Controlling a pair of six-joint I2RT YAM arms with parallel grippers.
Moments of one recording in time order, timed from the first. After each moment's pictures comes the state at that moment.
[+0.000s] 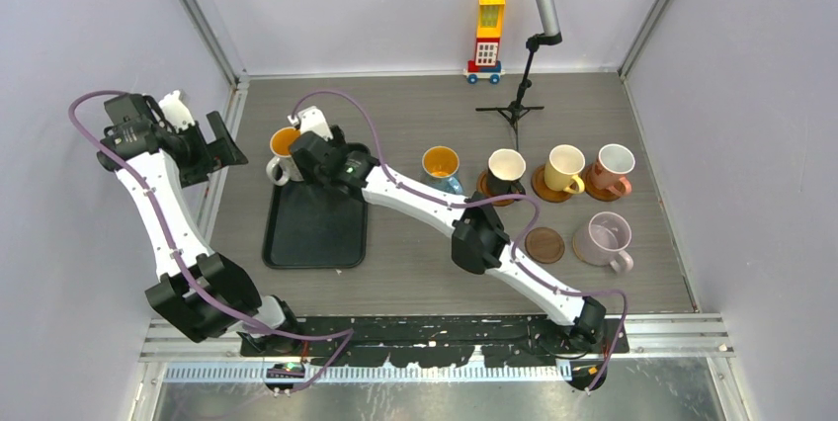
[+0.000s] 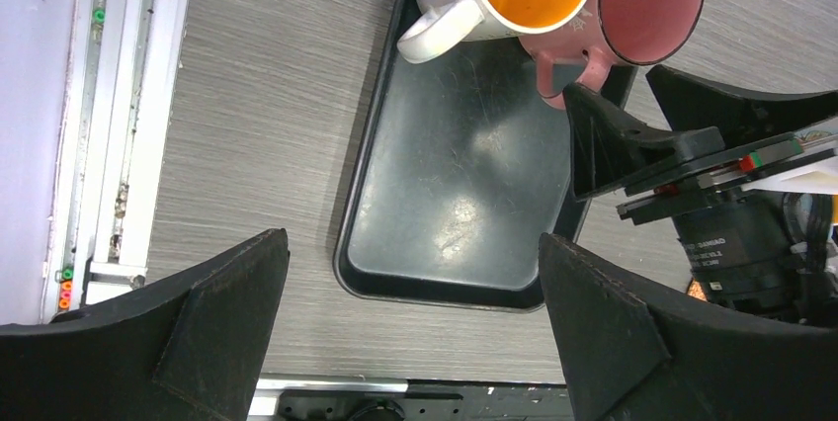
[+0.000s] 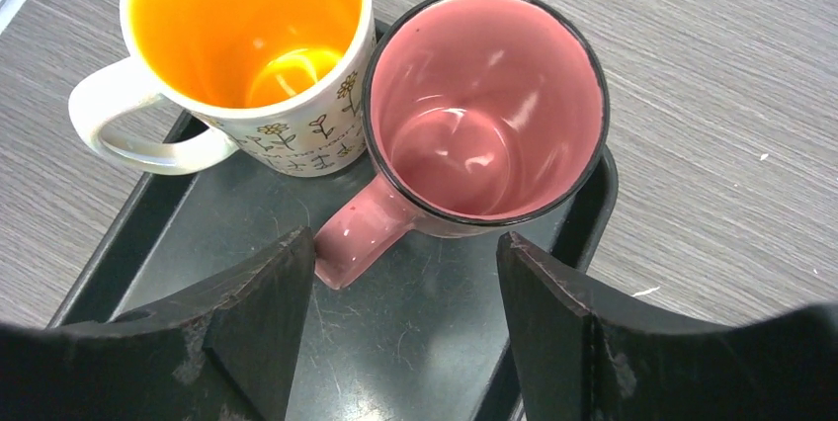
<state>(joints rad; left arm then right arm) 0.57 1.38 1.55 -1.16 0.40 0.08 1.08 2.63 2.62 -0.58 0.54 0.30</state>
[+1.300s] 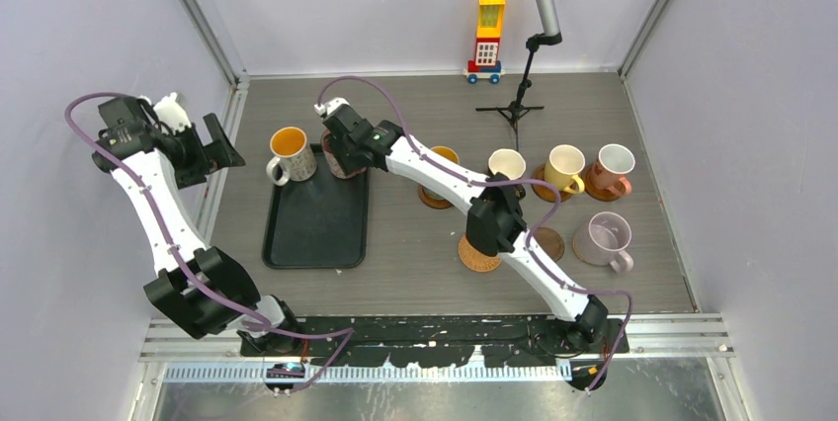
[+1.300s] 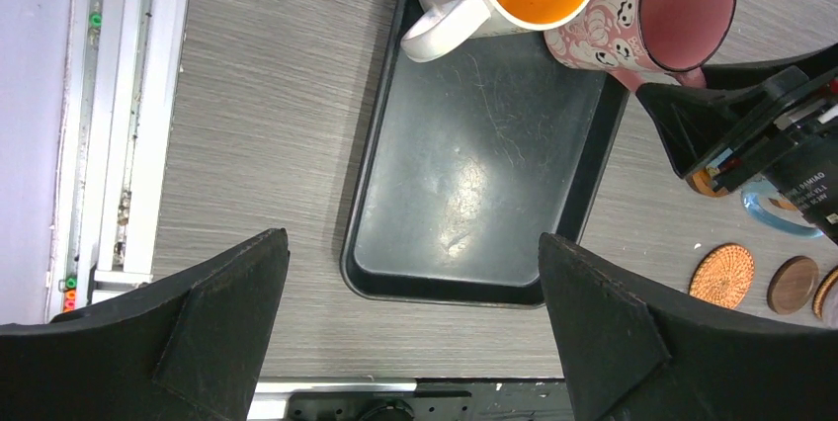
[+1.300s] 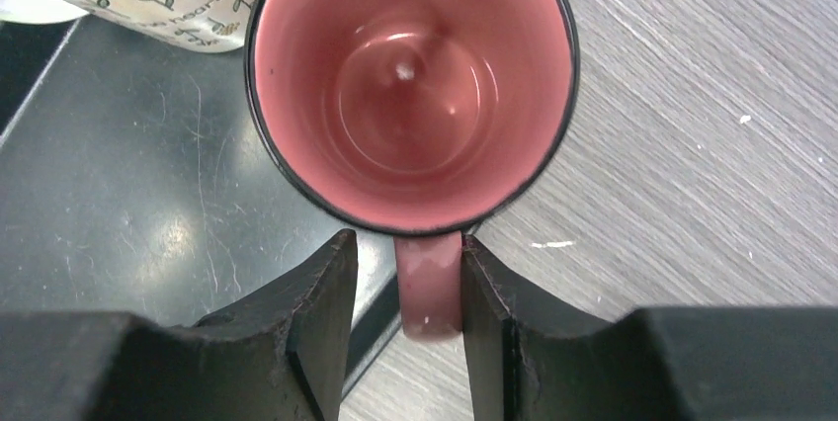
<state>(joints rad) 0.61 1.40 1.55 -1.17 0.45 0.13 0.94 2.53 2.50 -0.78 0.23 0.19</state>
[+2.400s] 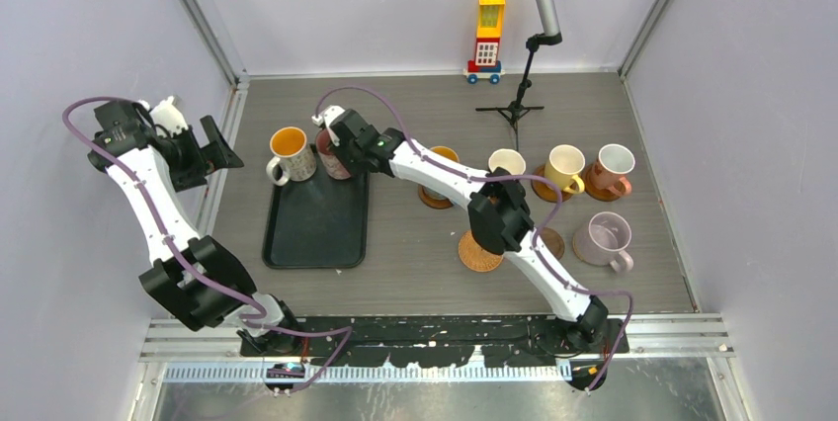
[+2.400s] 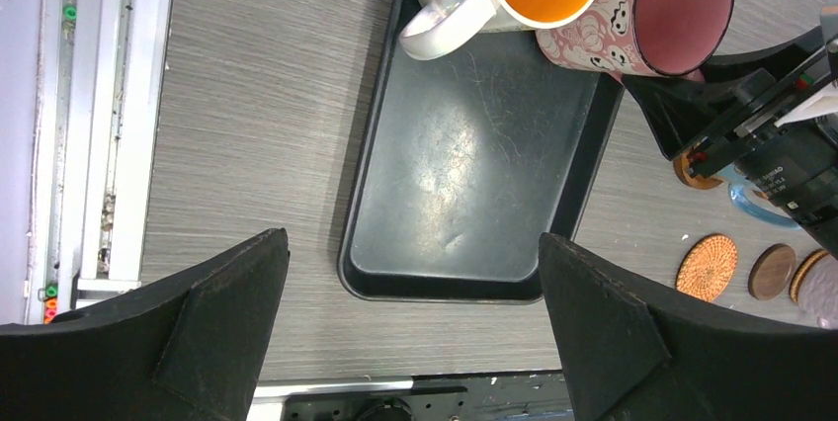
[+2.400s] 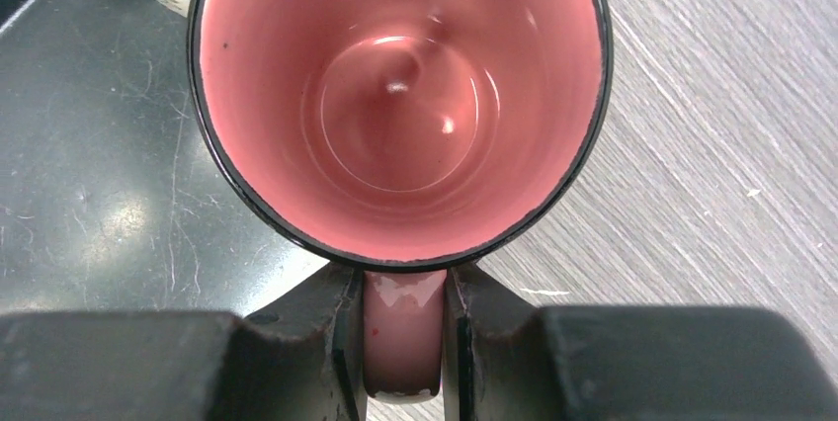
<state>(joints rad) 0.64 1.45 1.55 -1.18 0.50 0.16 0.93 2.50 2.34 -0.59 0.15 0.02</state>
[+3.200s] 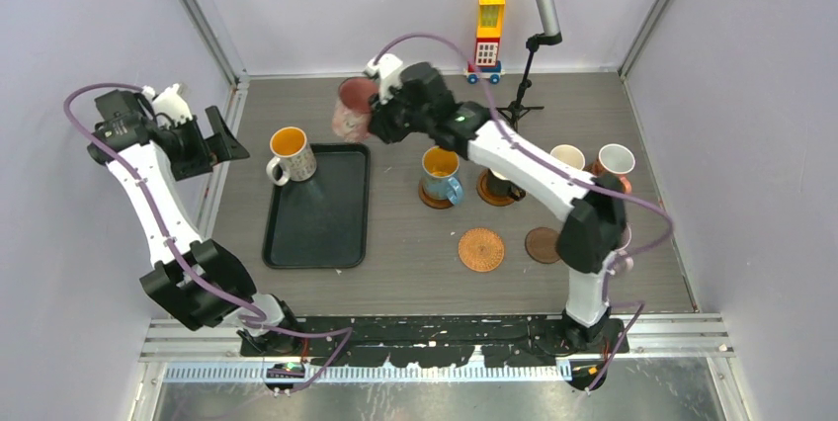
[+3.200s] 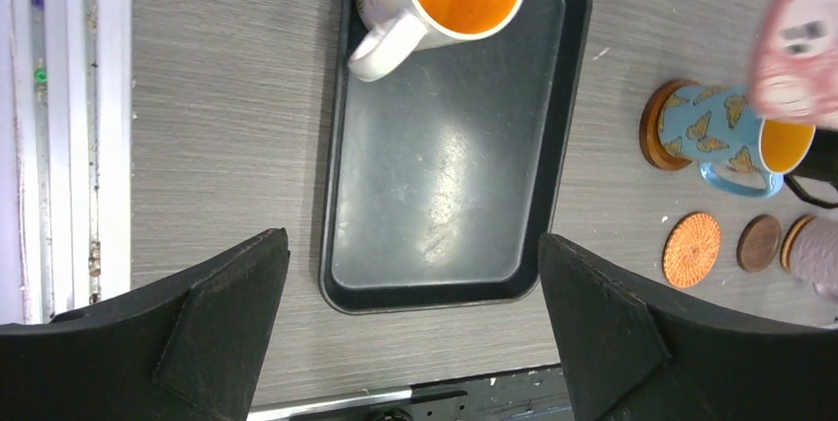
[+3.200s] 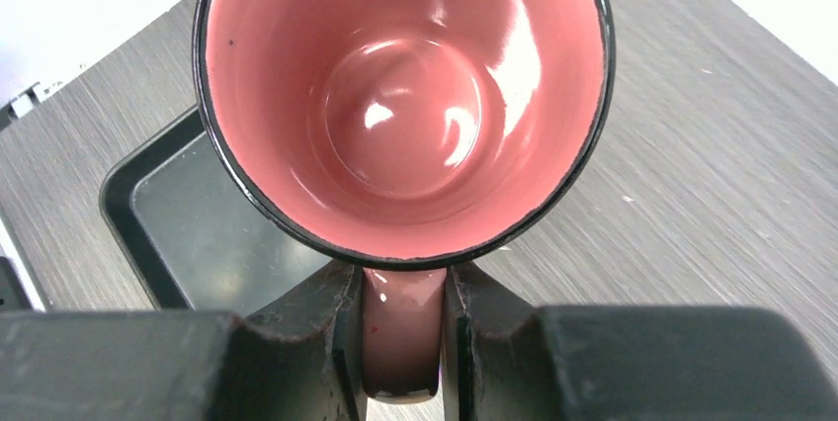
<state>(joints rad) 0.62 1.45 1.61 -1.20 0.58 0.19 0.82 1.94 1.86 -0.36 -0.12 0.02</state>
